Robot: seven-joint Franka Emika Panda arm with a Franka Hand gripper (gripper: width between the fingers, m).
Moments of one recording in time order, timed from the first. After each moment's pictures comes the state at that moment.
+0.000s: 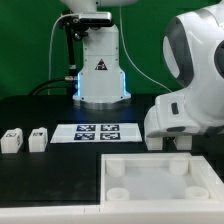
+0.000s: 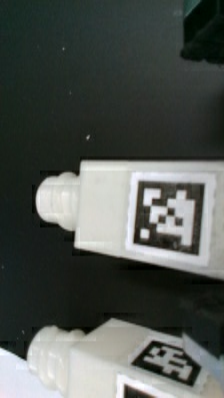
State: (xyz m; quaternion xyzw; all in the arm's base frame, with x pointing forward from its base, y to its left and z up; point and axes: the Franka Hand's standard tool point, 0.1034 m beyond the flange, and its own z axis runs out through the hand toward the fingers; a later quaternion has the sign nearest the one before) arm 0.389 0.173 0.010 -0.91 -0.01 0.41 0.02
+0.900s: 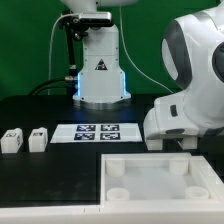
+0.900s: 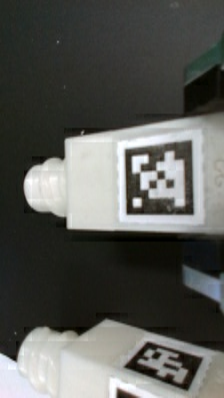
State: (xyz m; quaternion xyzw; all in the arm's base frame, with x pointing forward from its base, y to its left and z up) arm 0.390 0.173 0.009 -0.91 -0.01 0.41 0.02
